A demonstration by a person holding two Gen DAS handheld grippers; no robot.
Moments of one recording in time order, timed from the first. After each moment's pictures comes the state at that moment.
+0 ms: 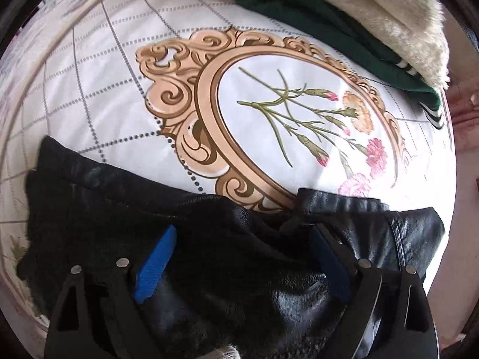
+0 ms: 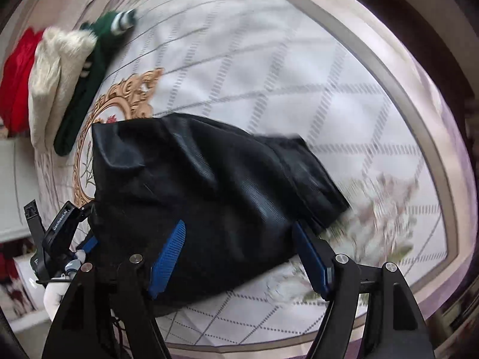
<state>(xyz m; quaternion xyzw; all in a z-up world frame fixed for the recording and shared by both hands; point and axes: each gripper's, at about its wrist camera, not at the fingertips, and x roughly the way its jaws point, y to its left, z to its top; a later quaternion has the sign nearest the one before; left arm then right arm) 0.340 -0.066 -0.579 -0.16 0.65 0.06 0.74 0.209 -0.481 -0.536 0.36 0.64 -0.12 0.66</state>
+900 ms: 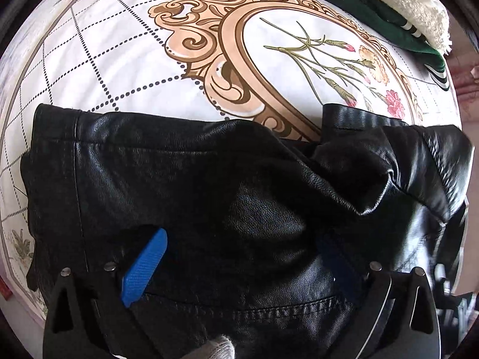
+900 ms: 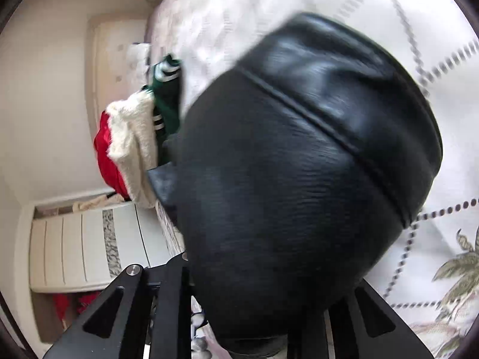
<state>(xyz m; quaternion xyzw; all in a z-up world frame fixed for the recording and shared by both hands) 0.330 -0.063 -0.610 -0.14 0.70 0.04 0.70 0.223 -0.438 -0.594 0.60 0.43 0.04 0.67</state>
